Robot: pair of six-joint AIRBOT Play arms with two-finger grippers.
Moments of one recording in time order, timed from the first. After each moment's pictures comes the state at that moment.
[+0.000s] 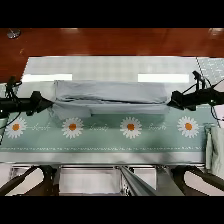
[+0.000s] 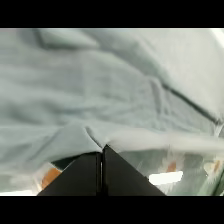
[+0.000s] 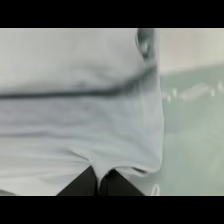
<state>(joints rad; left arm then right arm) 0.41 -1.13 0.77 0.71 -1.14 -1.25 -0.21 -1.24 0.93 -1.06 1.12 1.49</state>
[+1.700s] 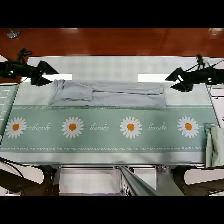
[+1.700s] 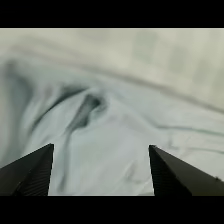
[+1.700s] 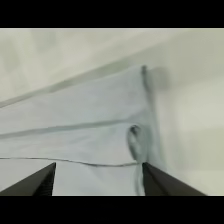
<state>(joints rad) 0.34 -1.76 1.57 0.90 -1.29 -1.49 -0.31 -1.62 1.34 -0.89 1.15 1.47</state>
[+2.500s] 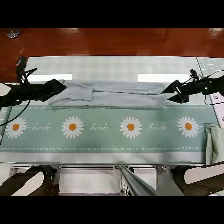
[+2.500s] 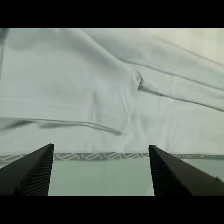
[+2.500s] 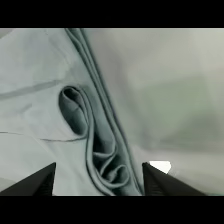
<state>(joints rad) 0.09 -1.07 0.82 0.84 -0.82 -1.32 -0.32 -1.73 1.26 -0.86 1.22 1.44</state>
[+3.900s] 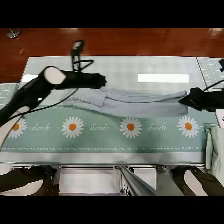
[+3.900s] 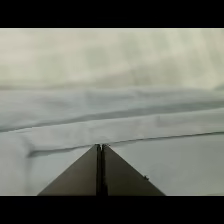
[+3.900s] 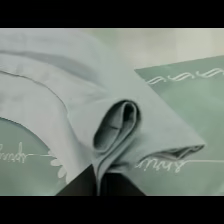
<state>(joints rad) -0.47 -1.39 1.18 0.85 -0.68 -1.32 -0.28 -0.83 0.92 -1.02 1.34 1.51</state>
